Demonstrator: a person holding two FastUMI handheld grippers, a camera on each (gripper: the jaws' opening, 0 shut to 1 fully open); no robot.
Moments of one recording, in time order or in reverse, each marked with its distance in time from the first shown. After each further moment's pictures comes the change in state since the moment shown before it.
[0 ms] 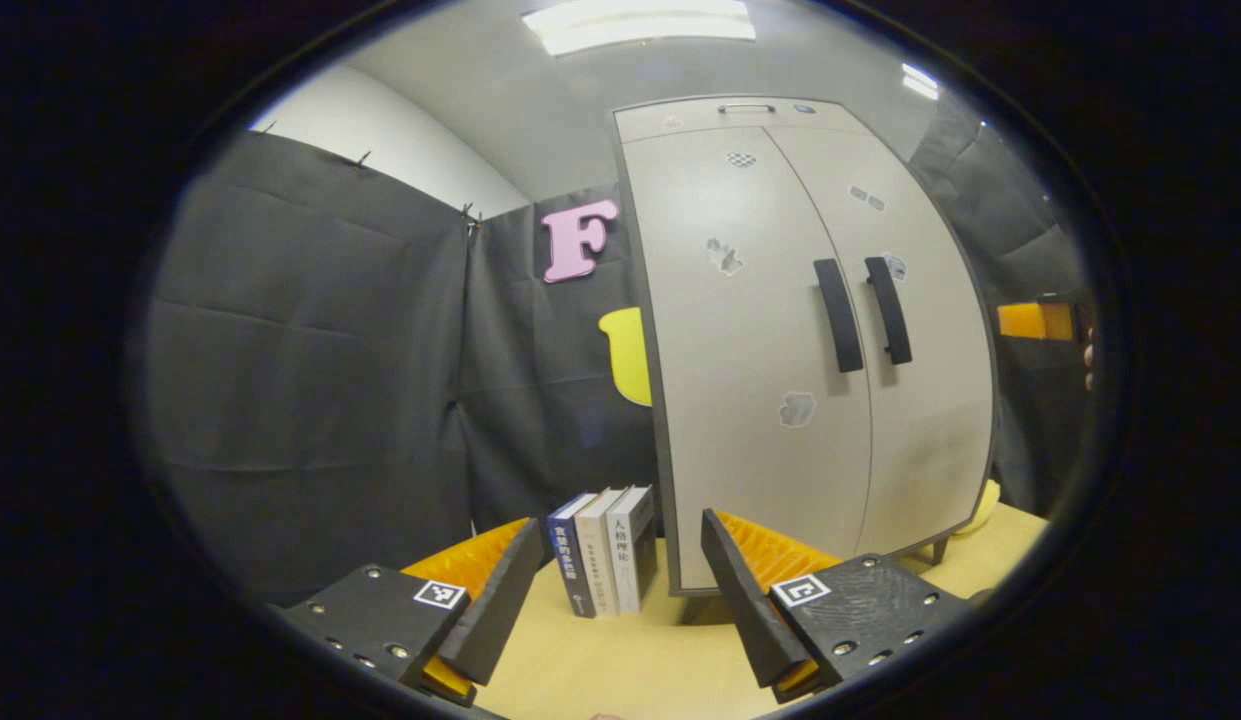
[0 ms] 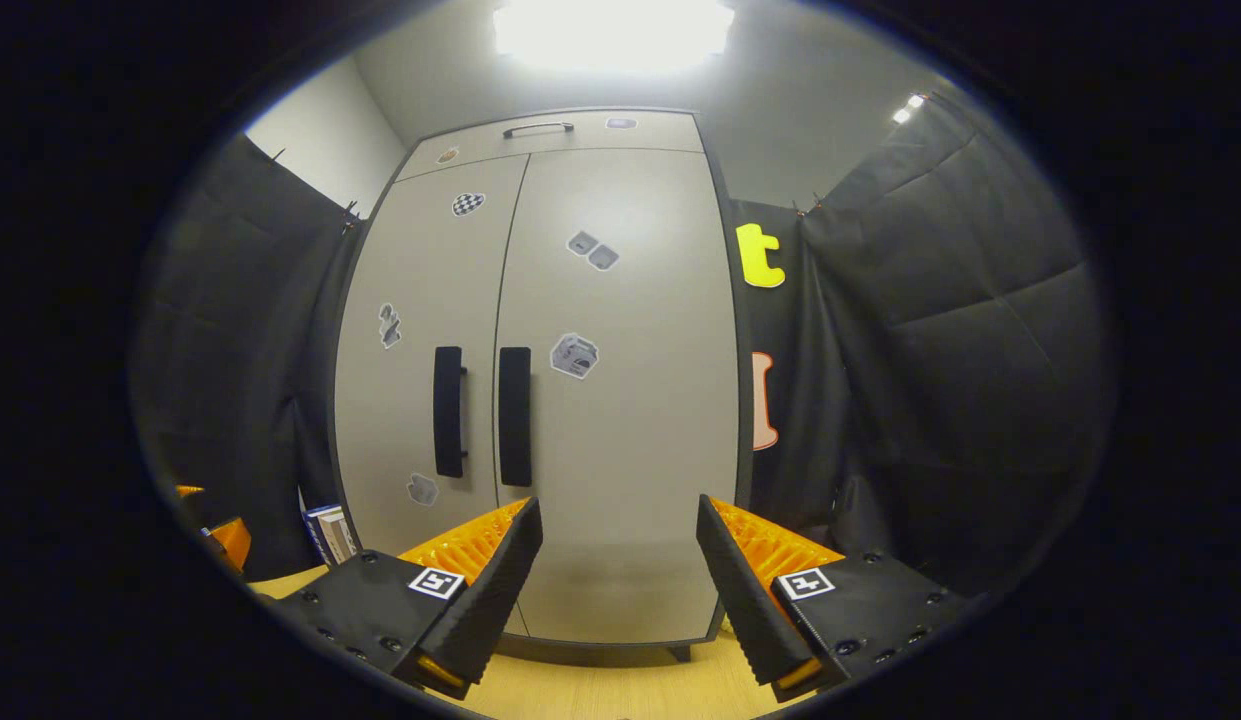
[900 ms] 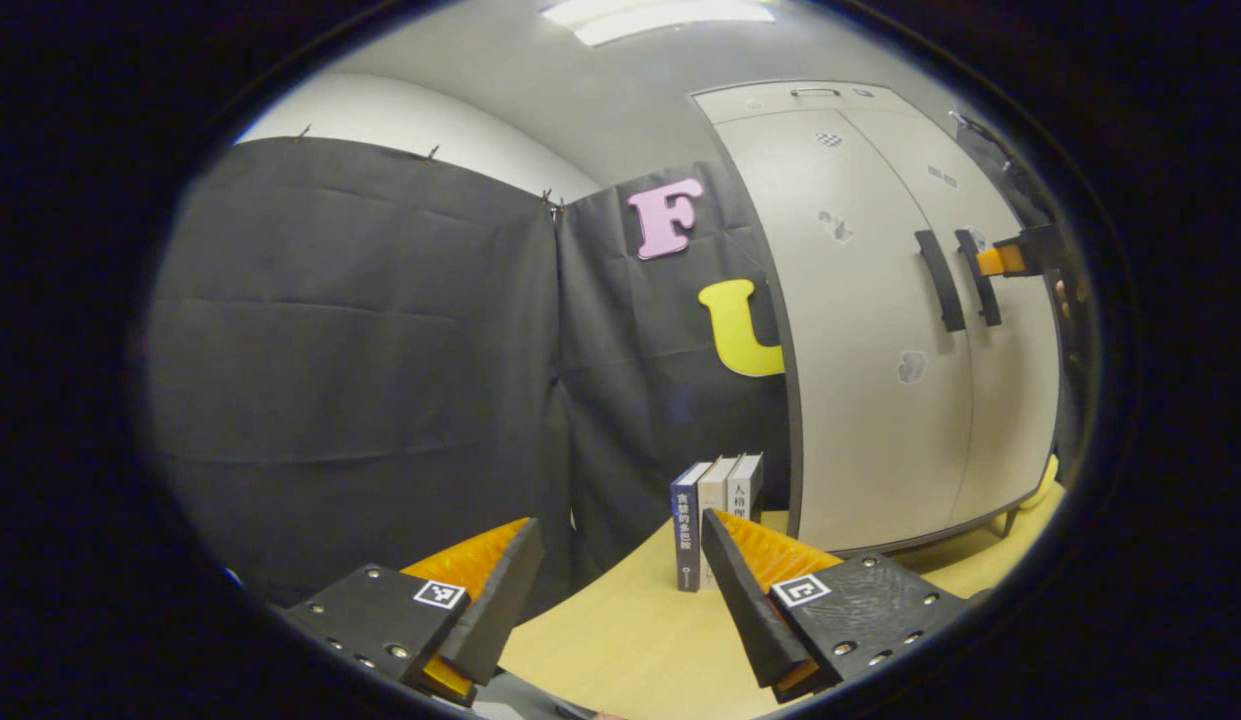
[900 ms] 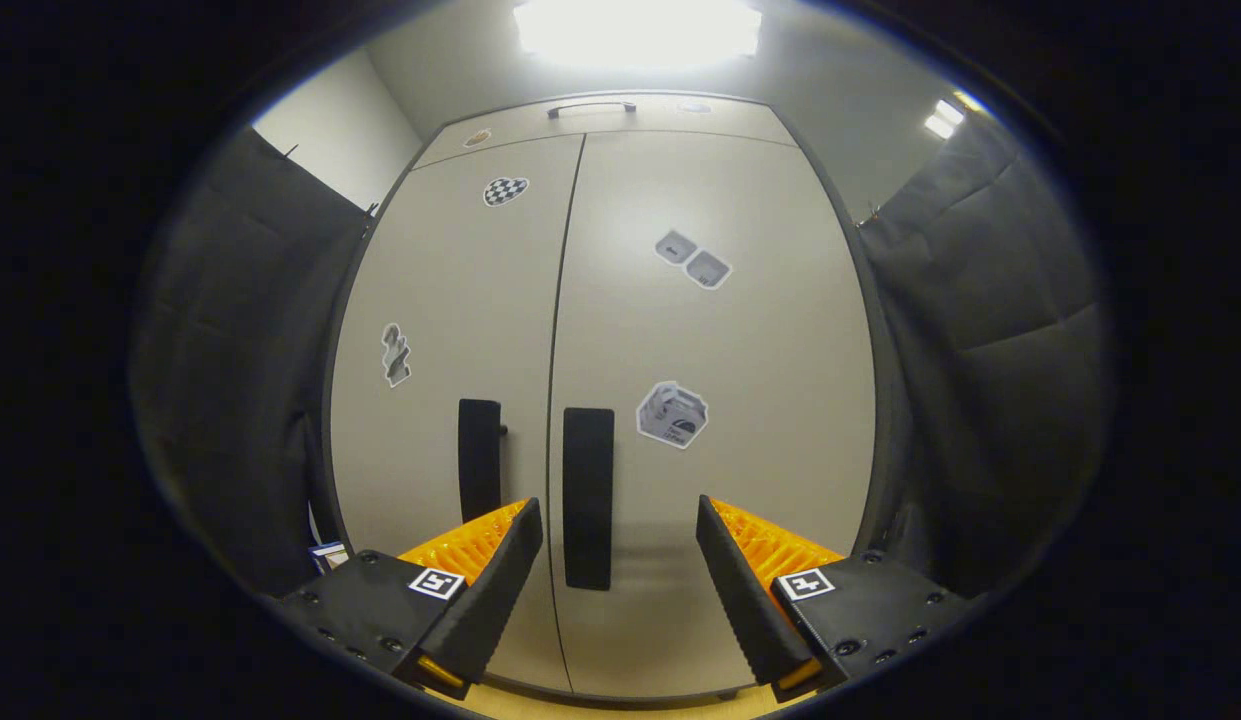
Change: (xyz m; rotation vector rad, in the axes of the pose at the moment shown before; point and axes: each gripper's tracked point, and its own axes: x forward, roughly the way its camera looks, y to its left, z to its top) left arm -0.036 0.109 -0.033 0.021 0.077 0.244; right arm 0.104 0.070 0.031 -0.002 -0.018 0.076
